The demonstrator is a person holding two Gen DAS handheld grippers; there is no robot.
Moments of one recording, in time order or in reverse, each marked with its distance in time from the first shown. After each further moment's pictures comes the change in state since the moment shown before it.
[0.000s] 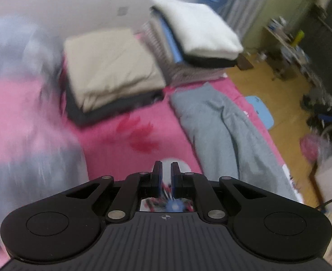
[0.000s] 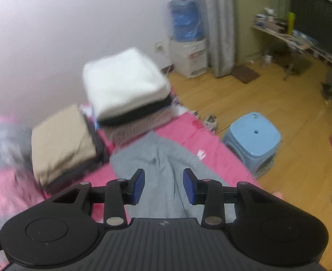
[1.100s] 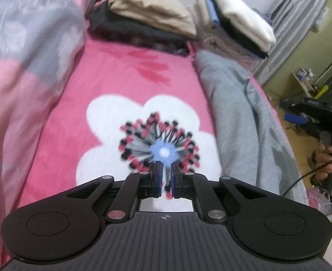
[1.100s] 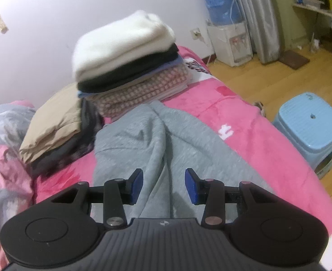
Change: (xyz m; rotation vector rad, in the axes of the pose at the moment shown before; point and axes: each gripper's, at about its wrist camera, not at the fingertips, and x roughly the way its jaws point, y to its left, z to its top) left arm 0.116 -0.033 -0.222 -0.404 -0.166 0.002; right arm 0.193 -0.095 -0.088 -0.068 -0.003 0.317
